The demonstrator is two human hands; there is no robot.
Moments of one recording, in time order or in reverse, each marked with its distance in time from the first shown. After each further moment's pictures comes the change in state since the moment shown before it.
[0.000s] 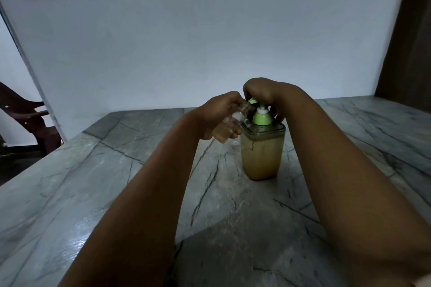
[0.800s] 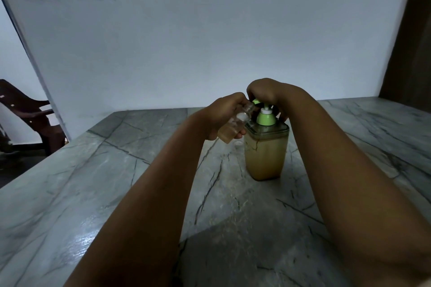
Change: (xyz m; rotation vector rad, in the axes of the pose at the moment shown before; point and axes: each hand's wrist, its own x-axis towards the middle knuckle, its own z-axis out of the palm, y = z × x) left_hand 0.003 -0.002 0.000 0.010 0.025 -0.014; right_hand 0.006 0.003 0.002 0.051 0.036 0.015
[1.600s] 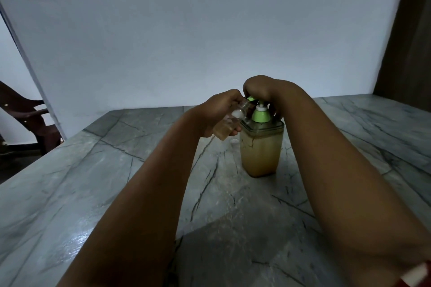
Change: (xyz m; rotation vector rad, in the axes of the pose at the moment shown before) left_hand -0.002 0.001 -0.001 0.008 -0.005 0.001; right_hand -0.001 -0.003 0.001 -0.021 0.018 0.000
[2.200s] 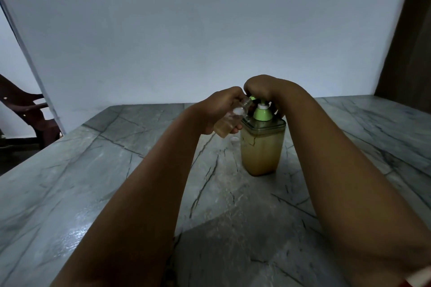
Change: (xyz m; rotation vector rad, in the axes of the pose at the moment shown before) left_hand -0.003 0.001 0.000 0.008 0.022 0.001; right_hand 0.001 0.002 0.004 -0.002 -0.021 0.018
